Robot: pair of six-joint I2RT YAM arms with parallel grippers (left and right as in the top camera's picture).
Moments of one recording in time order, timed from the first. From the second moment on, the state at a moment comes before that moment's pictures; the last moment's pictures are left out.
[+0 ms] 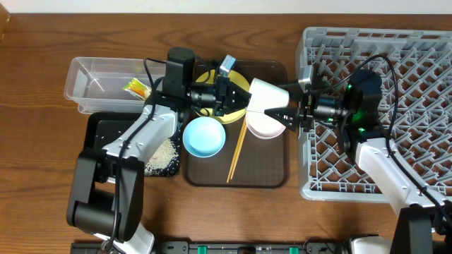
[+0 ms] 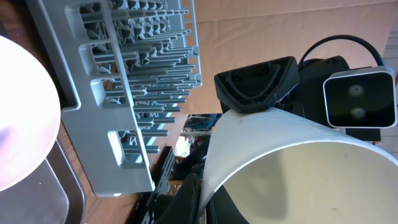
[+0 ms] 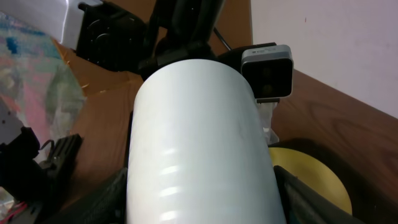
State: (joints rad) left arm -0.27 1.77 1.08 0.15 1.33 -0.94; right arm 0.13 1.49 0.80 0.42 -1.22 -0.04
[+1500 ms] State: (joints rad) left arm -0.23 1.41 1.08 -0.59 0.39 -0.35; right arm -0.05 1.22 1.06 -0.67 -0.25 0.07
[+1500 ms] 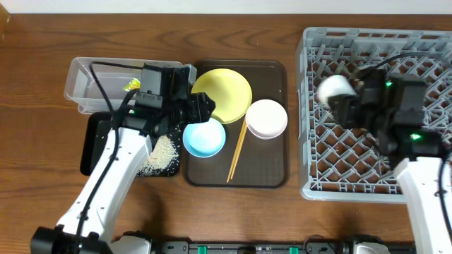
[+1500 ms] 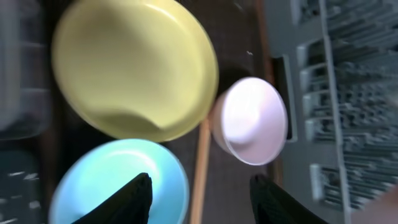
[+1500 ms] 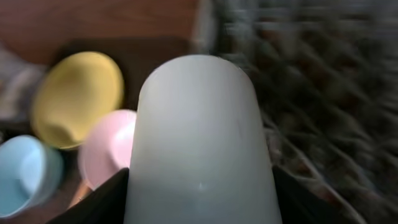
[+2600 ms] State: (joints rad) left arm -0.23 1.40 1.08 -0.60 0.30 -0.33; right arm -0.21 1.60 1.26 -1.10 -0.01 0.08
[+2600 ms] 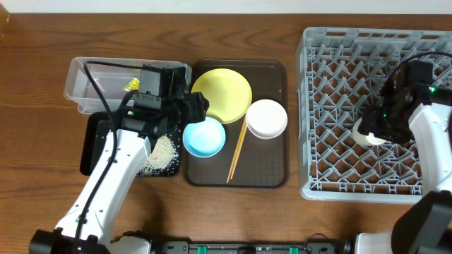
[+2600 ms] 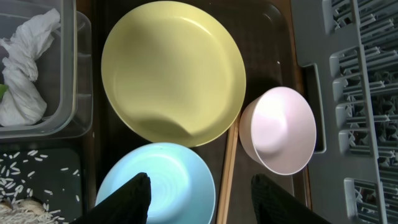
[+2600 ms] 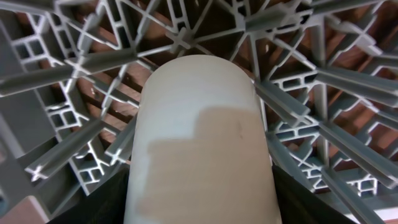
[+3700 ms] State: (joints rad) left arm -0.23 1.40 1.08 -0.84 -0.01 -0.40; right arm -0.02 1.59 1.39 -0.73 -0.49 -0.15
